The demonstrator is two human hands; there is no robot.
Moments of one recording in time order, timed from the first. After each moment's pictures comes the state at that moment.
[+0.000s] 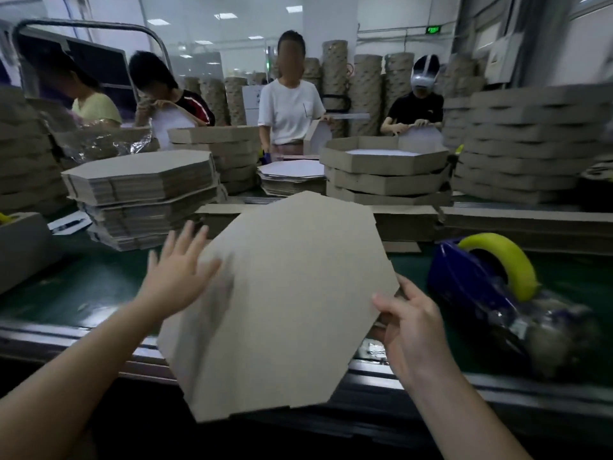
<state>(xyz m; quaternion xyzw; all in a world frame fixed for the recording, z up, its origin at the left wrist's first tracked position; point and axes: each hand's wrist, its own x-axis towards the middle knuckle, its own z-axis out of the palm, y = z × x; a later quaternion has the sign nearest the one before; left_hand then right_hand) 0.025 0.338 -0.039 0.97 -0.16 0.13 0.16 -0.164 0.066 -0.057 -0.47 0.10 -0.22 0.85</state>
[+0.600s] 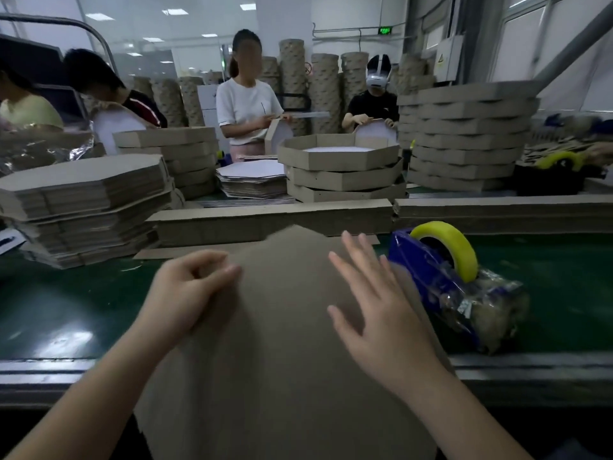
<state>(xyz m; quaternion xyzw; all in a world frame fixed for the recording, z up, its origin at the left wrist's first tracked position) -0.067 0.256 -0.015 0.80 -0.20 0.08 0.56 -0.201 0.044 -0.053 -0.92 -0.02 -0.34 0.16</state>
